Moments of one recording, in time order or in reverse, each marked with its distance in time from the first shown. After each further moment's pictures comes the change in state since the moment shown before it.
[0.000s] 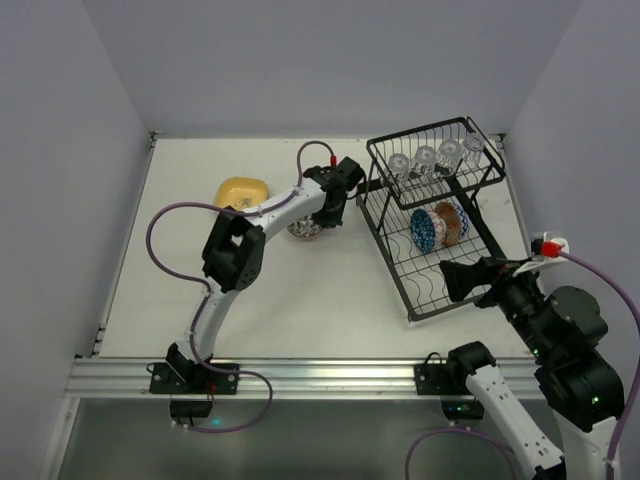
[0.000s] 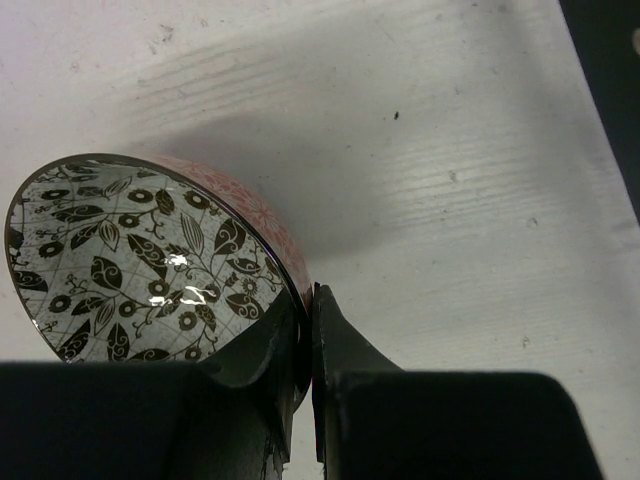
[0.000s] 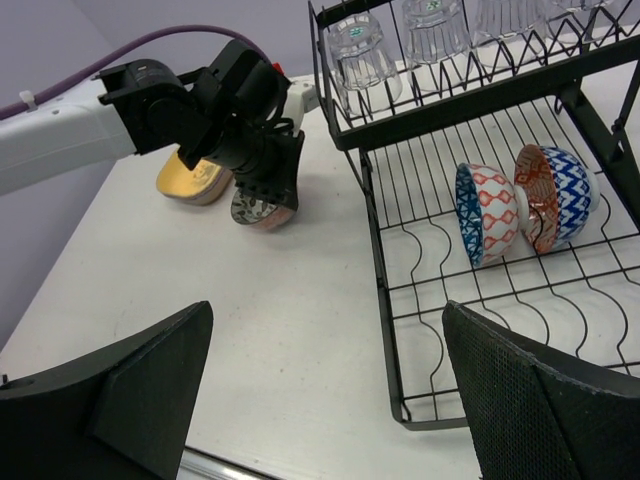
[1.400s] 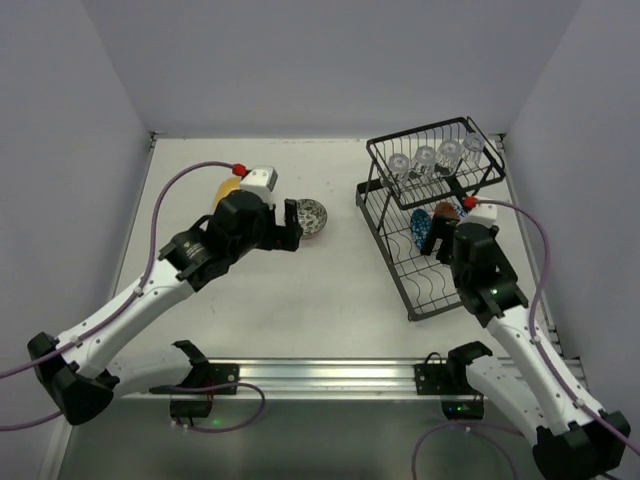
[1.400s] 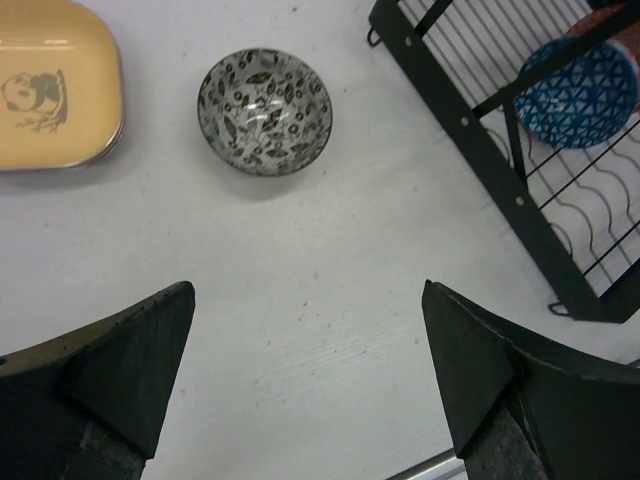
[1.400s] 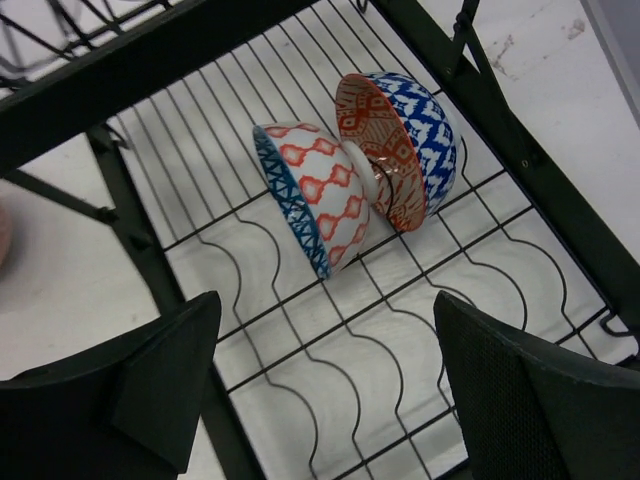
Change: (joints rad) left arm -0.019 -1.140 -0.838 0.344 0.005 -0.032; right arm 0.000 0.357 -0.419 0.469 0.399 -0.020
